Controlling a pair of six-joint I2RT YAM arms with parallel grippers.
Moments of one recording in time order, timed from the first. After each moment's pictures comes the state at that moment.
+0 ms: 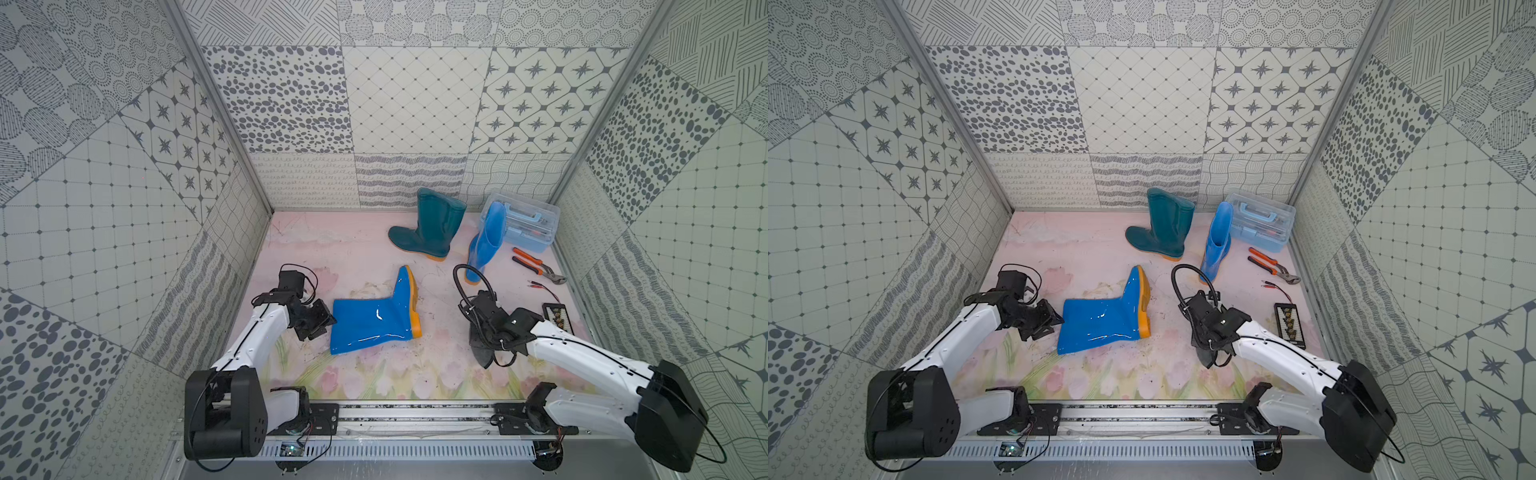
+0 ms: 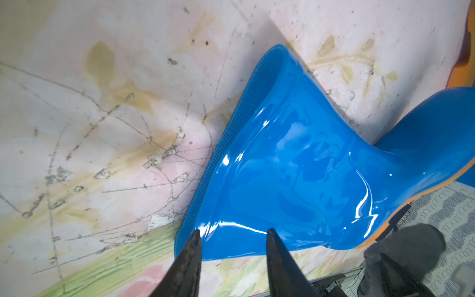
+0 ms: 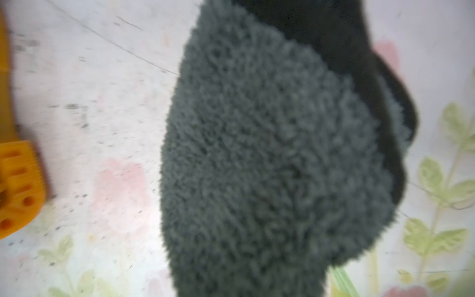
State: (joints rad) left arm 0.03 1.24 0.72 -0.81 0.41 -0.58; right arm 0.82 1.14 0.76 -0.87 0.33 0.82
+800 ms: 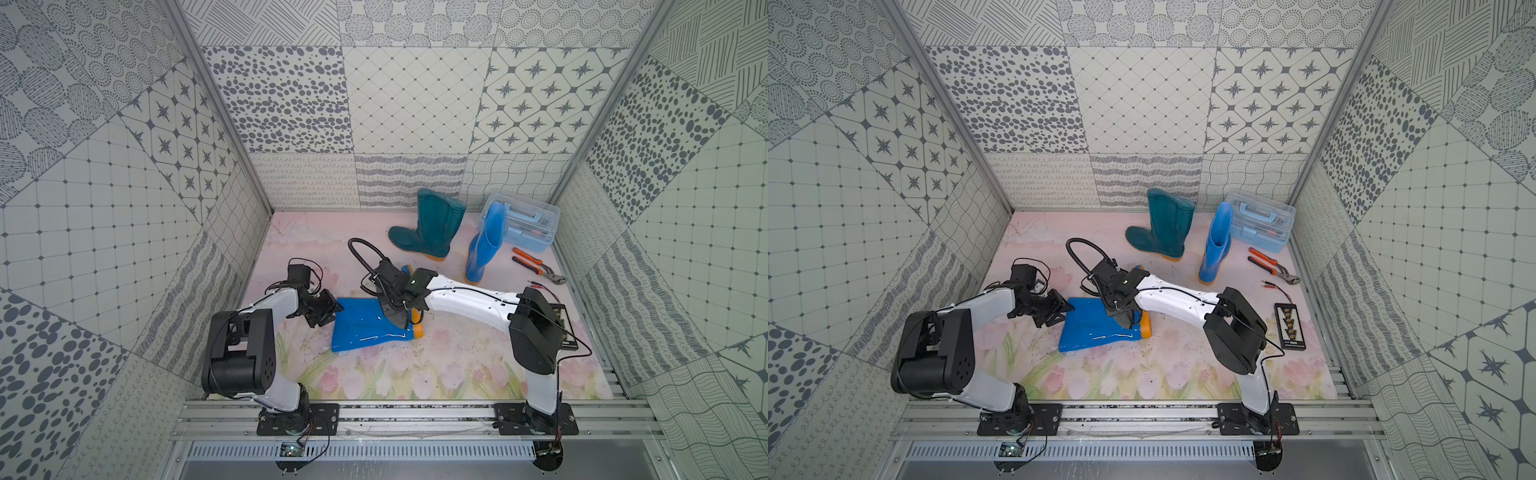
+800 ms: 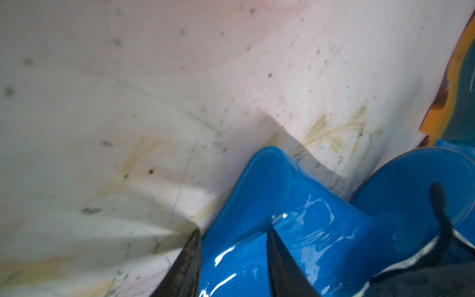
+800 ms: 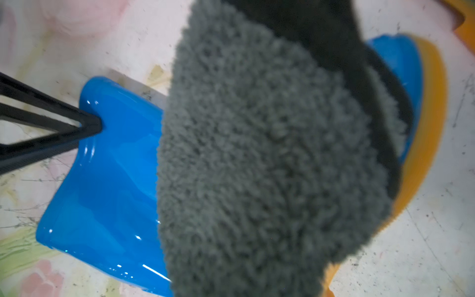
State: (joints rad) left arm 0.03 1.55 0.74 -0.47 0.53 -0.64; right arm 0.98 1.95 1.53 -0.74 0.21 0.55
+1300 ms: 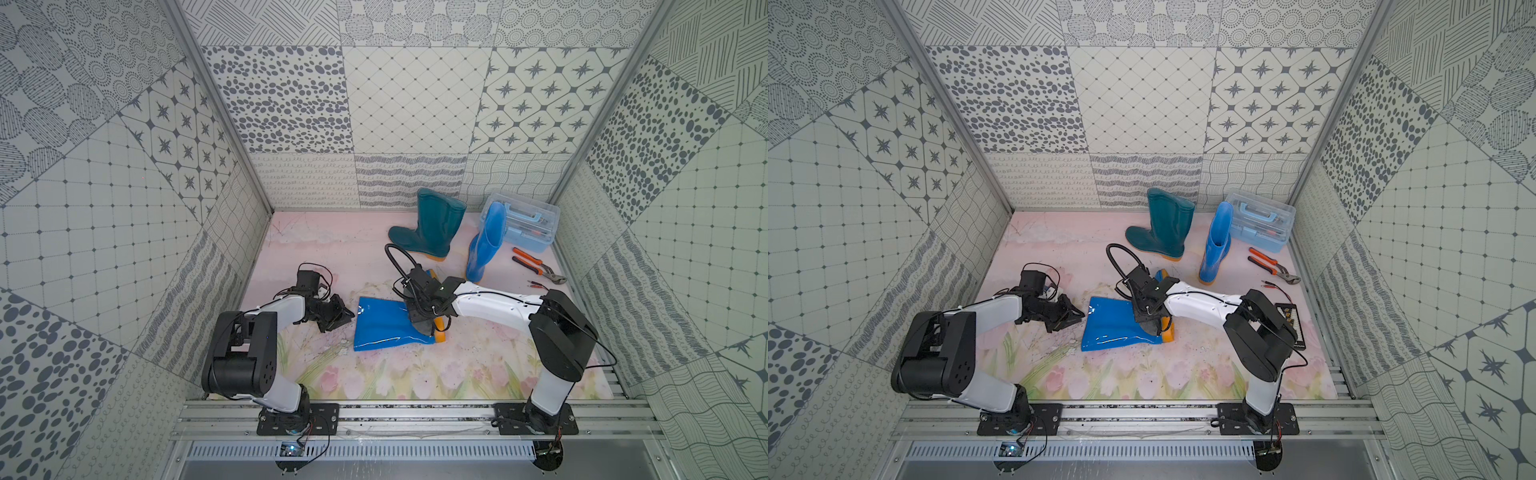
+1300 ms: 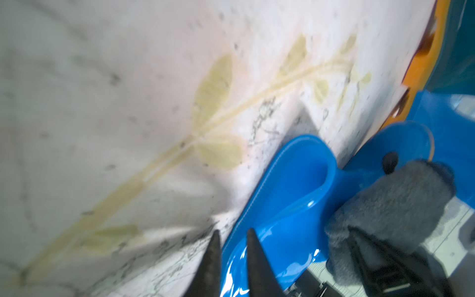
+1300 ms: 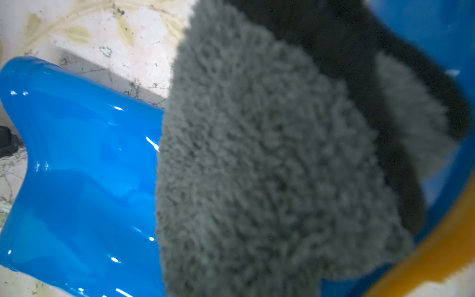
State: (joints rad) left arm -0.05 1.53 0.65 -0.37 0.65 -0.67; right arm 0.89 1.79 1.20 -0.57 0.11 0.60
